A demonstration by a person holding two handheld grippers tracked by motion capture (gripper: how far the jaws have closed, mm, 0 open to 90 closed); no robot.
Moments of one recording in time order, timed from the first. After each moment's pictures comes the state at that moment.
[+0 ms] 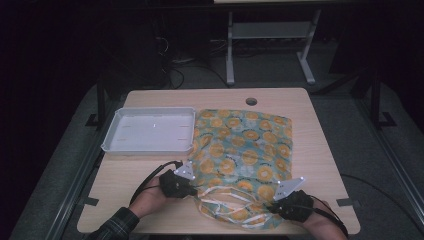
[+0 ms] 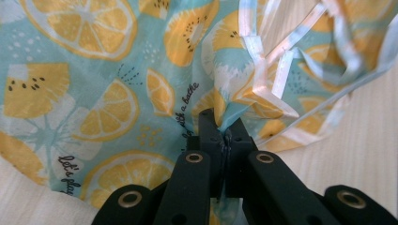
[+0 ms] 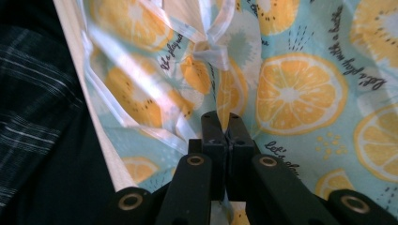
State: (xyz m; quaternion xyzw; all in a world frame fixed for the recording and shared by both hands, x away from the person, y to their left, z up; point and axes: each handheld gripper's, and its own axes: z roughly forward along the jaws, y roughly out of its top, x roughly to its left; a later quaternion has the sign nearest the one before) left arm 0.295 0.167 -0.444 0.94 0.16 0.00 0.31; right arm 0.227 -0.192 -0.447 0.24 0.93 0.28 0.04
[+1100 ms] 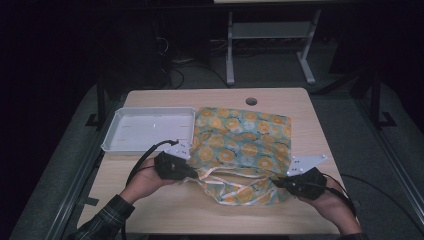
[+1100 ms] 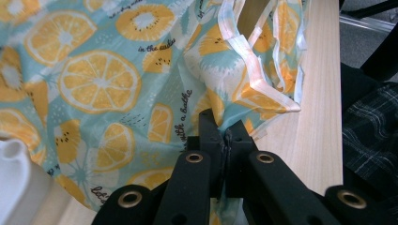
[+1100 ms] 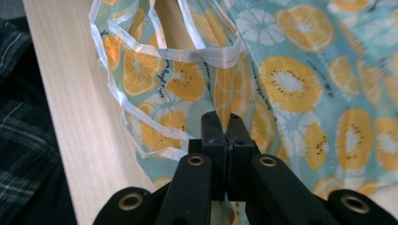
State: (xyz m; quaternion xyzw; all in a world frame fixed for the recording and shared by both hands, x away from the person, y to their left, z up) left arm 0.318 0.167 -0.375 0.93 0.13 0.01 0.36; right arm 0.256 -0.213 -0.389 0.24 0.90 0.35 0.11
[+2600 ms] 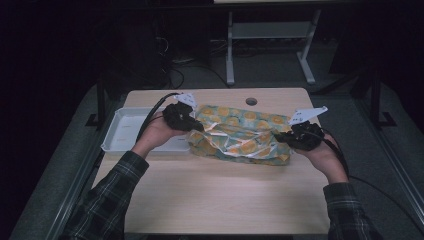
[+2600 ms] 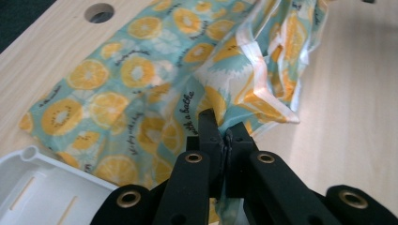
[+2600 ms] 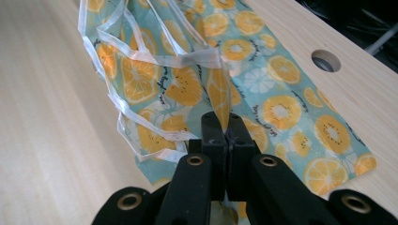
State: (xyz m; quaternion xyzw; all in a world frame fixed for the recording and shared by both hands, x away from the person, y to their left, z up) left arm 0.436 0.150 -0.335 0.91 0.17 0.04 0.36; right arm 0.360 -0.228 -0.356 0.30 0.87 0.36 0.16
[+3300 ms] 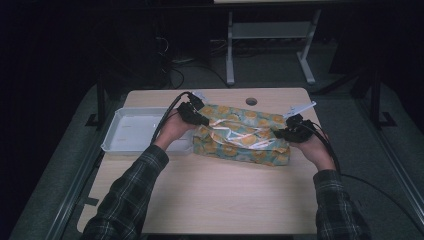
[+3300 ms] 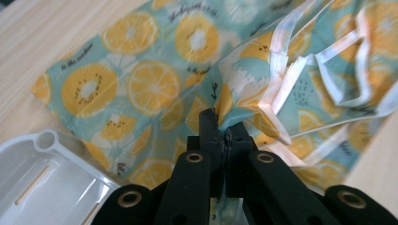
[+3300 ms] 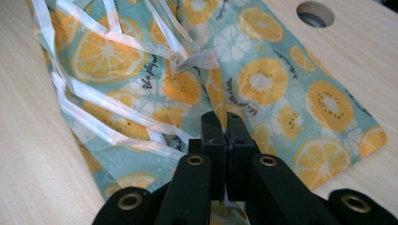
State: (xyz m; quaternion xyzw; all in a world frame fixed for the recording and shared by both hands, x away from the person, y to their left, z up) left arm 0.490 0.121 -0.388 0.92 0.26 0.06 0.30; right arm 0.409 -0.233 -0.397 0.36 0.86 0.32 0.13
